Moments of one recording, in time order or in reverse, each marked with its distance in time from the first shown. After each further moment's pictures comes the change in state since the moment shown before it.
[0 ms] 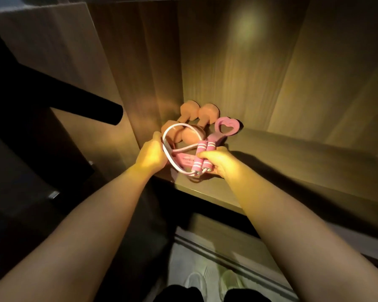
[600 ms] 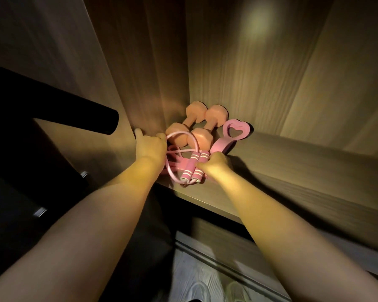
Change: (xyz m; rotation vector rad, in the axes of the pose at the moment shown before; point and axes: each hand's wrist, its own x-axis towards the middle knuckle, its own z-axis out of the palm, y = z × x) left_hand 0.030 0.006 -0.006 0.977 -0.009 0.051; right_hand 0.039 0.013 0.024 -0.452 0.137 -0.171
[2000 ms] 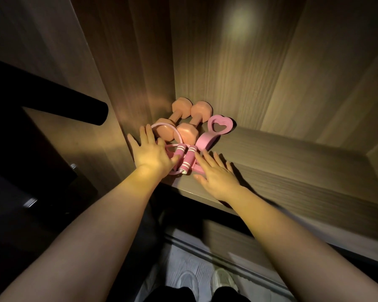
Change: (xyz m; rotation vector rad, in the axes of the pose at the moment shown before) left_hand -0.033 0.032 -0.004 -0.168 -0.052 -0.030; right_hand -0.034 0.067 -0.029 -0.737 -0.066 -0.496
